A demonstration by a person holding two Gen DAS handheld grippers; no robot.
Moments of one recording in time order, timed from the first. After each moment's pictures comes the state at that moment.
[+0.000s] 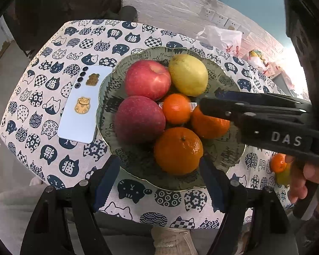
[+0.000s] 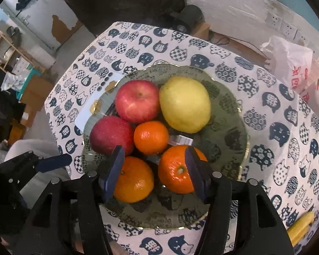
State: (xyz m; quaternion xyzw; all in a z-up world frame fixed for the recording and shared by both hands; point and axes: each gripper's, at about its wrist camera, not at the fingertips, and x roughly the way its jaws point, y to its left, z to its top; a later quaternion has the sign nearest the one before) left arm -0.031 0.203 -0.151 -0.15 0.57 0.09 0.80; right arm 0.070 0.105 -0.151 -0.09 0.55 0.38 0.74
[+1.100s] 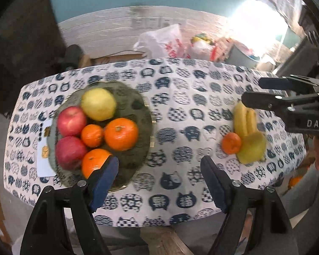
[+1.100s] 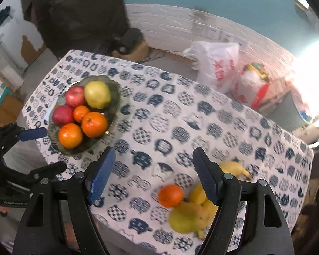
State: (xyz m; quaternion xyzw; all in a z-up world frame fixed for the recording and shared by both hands) left arm -0.014 0.056 -0.095 -0.01 0.55 -0.03 0.83; right arm 0.042 -0.100 -0.076 -0.09 0.51 0.25 0.82
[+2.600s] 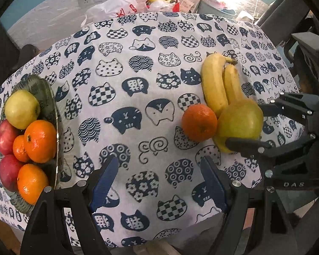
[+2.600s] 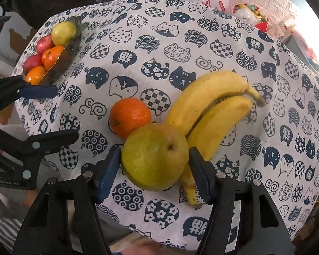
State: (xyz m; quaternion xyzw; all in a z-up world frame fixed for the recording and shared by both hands) left arm 0.023 -0.044 -0.178 0.04 0.63 -0.12 0.77; right arm 0.013 -0.173 -0.193 -0.07 0.60 0.24 0.76
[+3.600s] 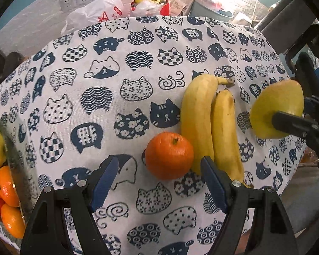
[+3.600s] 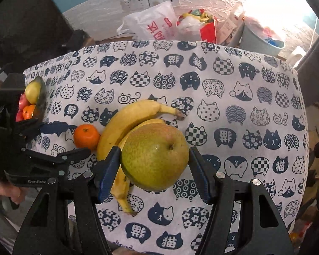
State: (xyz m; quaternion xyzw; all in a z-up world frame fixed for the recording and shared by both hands) left arm 0.085 -0.103 -0.213 0.03 0.62 -0.14 0.77; right arm 0.050 -0.281 -0.160 0.02 0.56 0.15 0.81
